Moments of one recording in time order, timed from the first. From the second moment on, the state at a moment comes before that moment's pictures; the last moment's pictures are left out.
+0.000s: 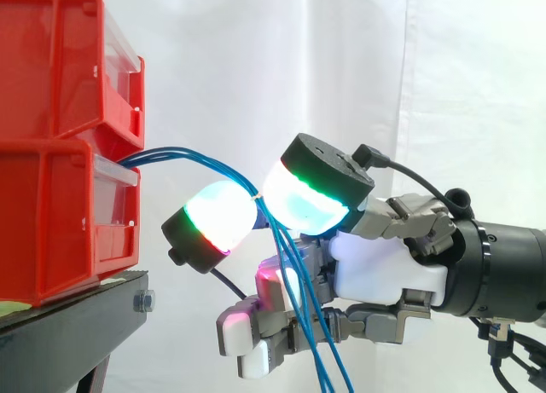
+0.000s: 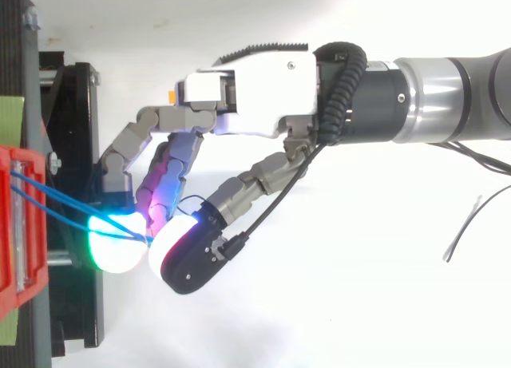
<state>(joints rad) 0.04 -2.41 -1.15 -2.58 -1.64 -0.09</state>
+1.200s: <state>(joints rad) 0.02 -2.40 -1.15 -2.63 -1.67 -0.10</state>
